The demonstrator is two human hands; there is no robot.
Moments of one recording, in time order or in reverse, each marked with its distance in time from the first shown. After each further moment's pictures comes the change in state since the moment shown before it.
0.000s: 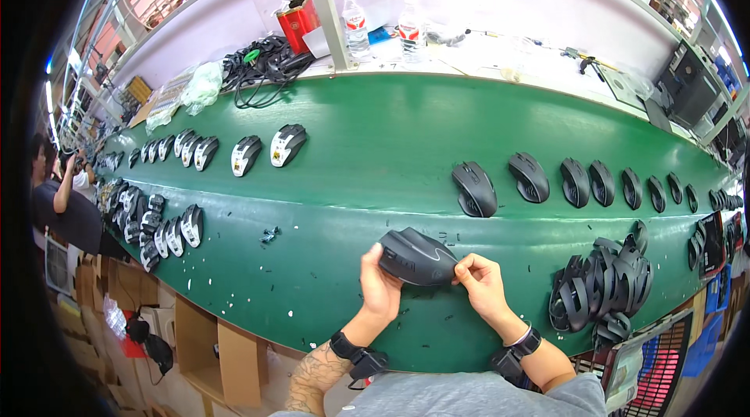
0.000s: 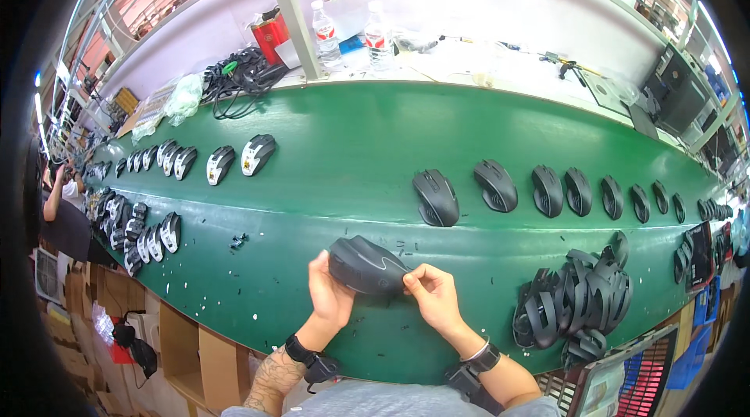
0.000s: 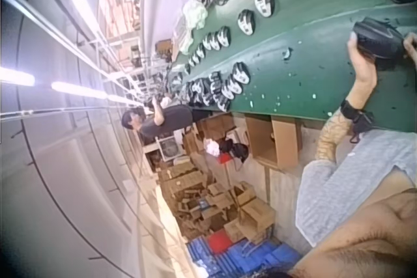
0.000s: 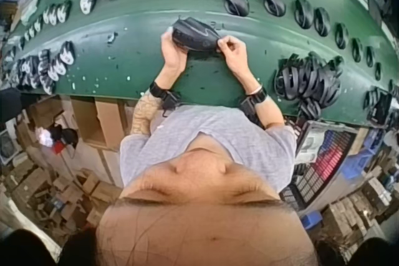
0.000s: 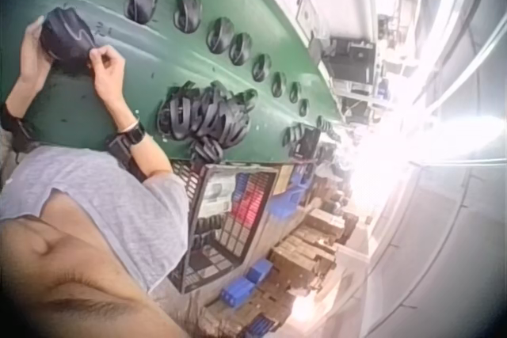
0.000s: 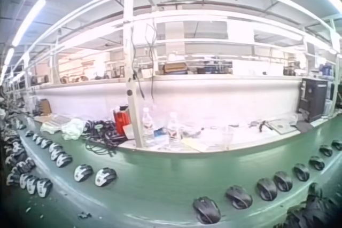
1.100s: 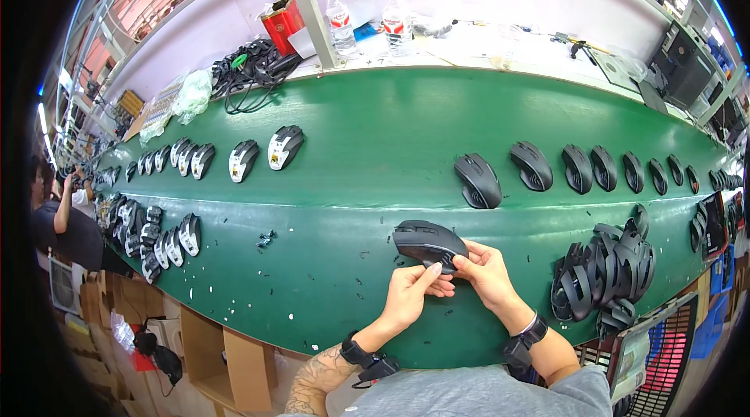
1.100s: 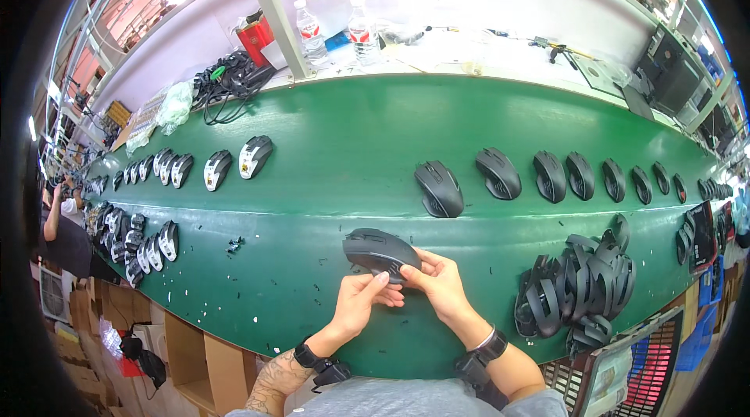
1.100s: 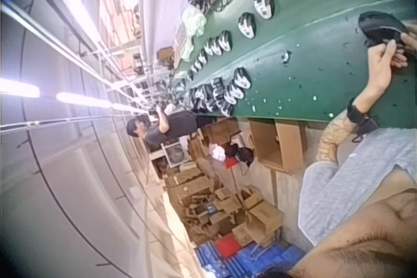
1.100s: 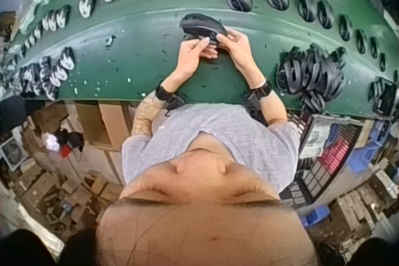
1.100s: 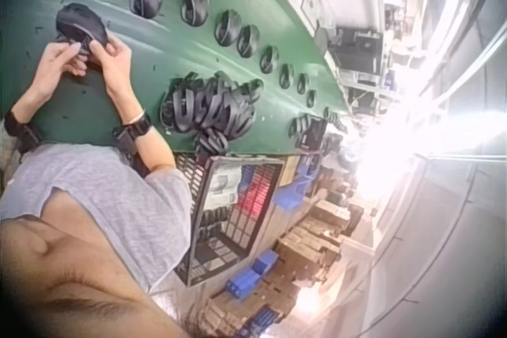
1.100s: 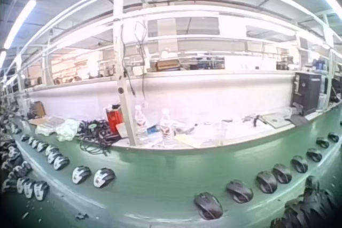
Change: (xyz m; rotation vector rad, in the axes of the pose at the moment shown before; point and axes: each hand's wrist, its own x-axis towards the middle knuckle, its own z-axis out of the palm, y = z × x) left_hand -0.013 -0.023 0.011 0.608 -0.303 -0.115; right_hand 0.006 -0.017 -0.008 0.256 0.008 0.207
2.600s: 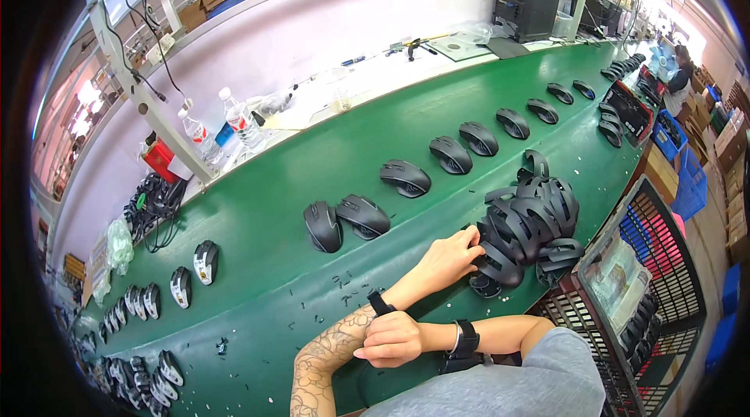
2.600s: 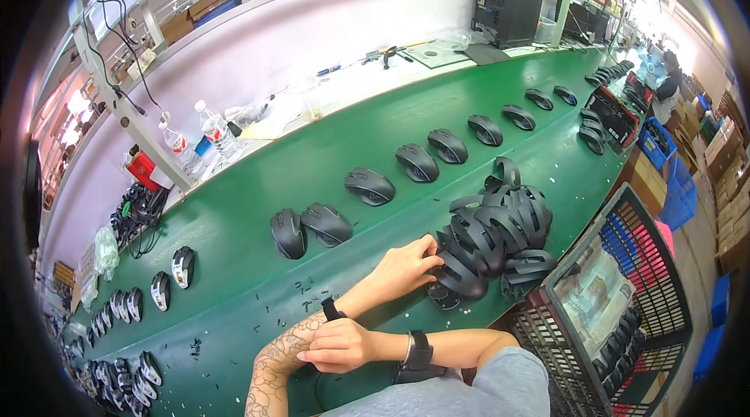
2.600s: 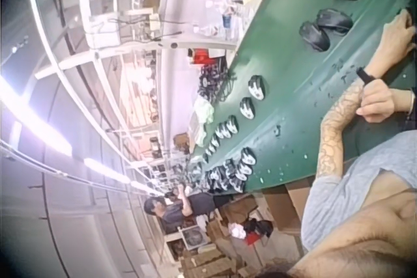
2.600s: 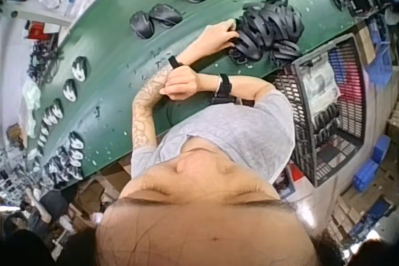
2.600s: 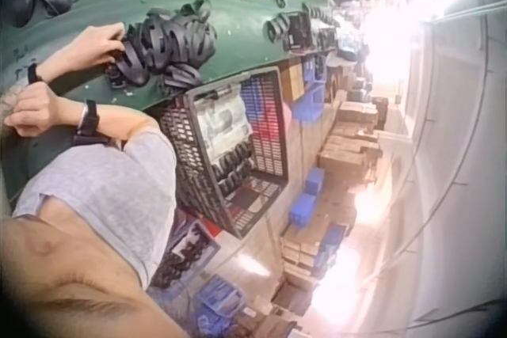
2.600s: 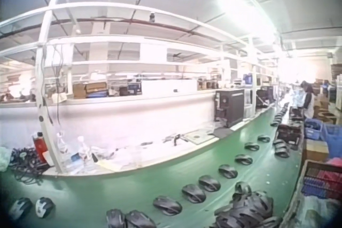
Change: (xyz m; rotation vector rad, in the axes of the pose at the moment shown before) left_hand 0.106 -0.014 0.179 1.016 -0.908 1.118; right_hand -0.037 0.006 0.024 -0.824 -0.152 -1.683
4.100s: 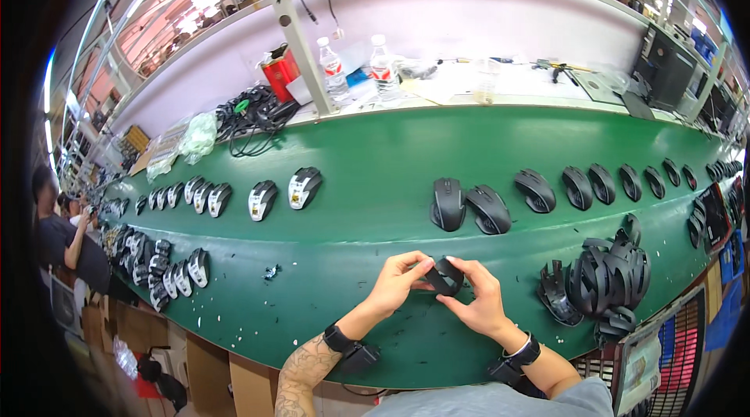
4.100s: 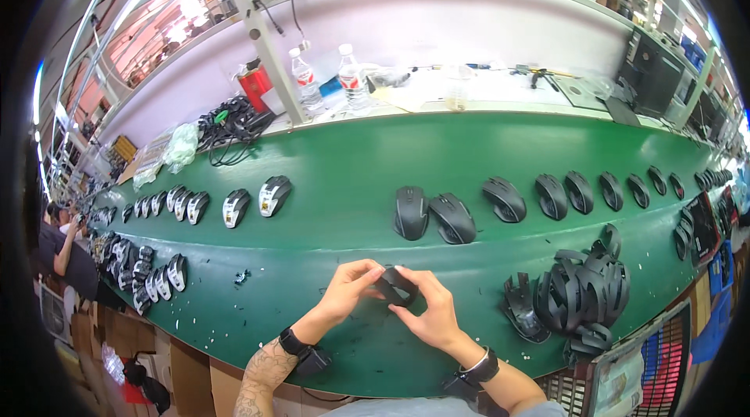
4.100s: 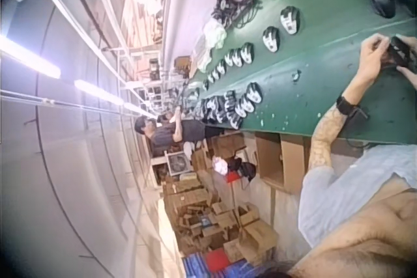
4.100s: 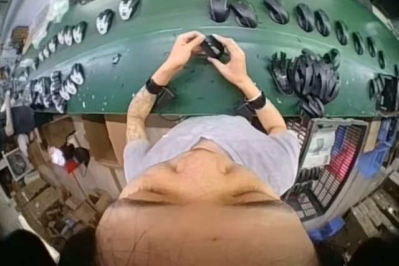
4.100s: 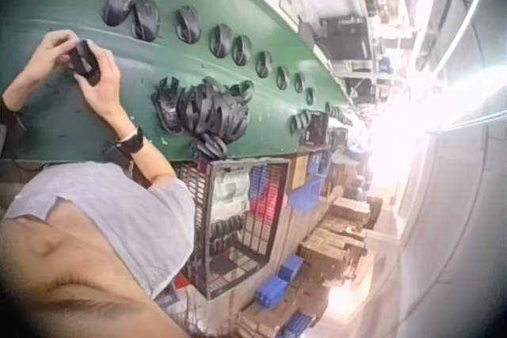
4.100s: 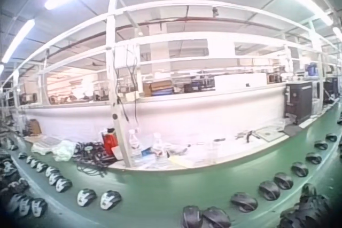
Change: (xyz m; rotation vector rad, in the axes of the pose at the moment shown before) left_hand -0.182 0.037 -0.109 -1.048 0.709 -0.957; right_hand 0.014 0.027 -0.011 -0.028 -0.208 0.873
